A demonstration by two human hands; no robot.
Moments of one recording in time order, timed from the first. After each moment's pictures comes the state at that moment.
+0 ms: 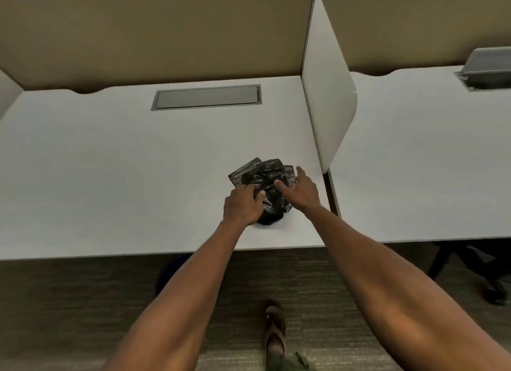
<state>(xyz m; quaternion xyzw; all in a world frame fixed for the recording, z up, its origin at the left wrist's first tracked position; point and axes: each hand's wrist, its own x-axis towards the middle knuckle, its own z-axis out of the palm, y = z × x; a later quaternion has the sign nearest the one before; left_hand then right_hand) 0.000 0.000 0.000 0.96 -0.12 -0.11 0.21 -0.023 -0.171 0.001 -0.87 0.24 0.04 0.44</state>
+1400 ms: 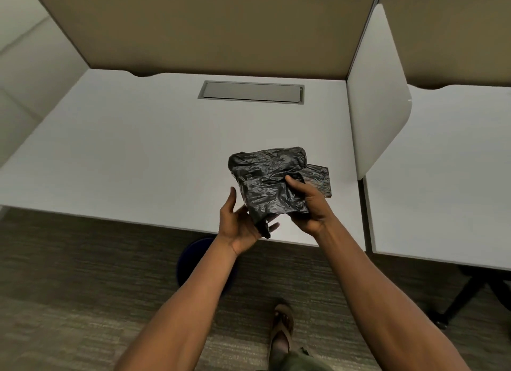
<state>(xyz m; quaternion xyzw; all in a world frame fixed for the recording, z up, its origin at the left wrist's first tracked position) -0.071 0.104 0.023 0.31 0.23 -0.31 0.87 -0.062 -0.083 0.055 -0.34 0.14 0.19 0.91</state>
